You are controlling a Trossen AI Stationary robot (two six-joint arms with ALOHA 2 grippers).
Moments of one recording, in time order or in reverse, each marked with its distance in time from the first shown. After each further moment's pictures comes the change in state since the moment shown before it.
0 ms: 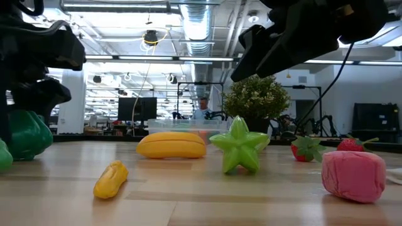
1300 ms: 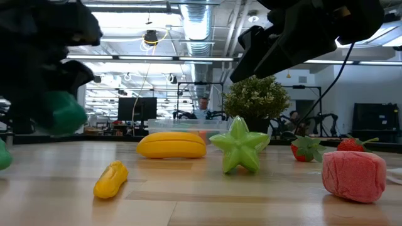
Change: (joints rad) left arm 0.028 0.000 0.077 -0.009 -0.130 0.191; right arm -0.008 0.000 0.000 -0.001 0.000 0.000
